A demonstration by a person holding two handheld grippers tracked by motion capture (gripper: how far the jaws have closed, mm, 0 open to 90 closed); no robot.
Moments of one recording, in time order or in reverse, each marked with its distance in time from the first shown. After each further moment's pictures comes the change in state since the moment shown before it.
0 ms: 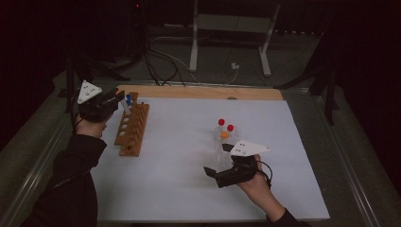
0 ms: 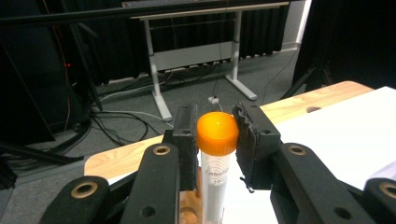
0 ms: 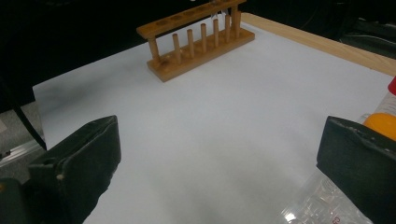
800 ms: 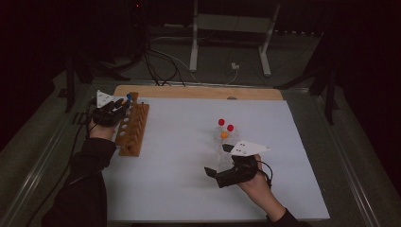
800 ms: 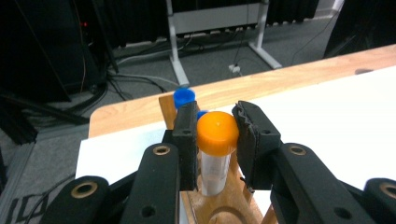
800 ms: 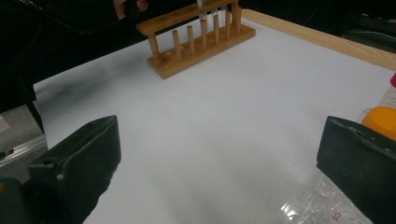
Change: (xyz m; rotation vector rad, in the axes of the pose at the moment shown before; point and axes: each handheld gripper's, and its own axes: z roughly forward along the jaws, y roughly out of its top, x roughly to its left) left arm 0.002 -0.053 0.045 0.139 0.083 -0.029; right arm -0.002 -0.002 0.000 0.007 0.008 0.007
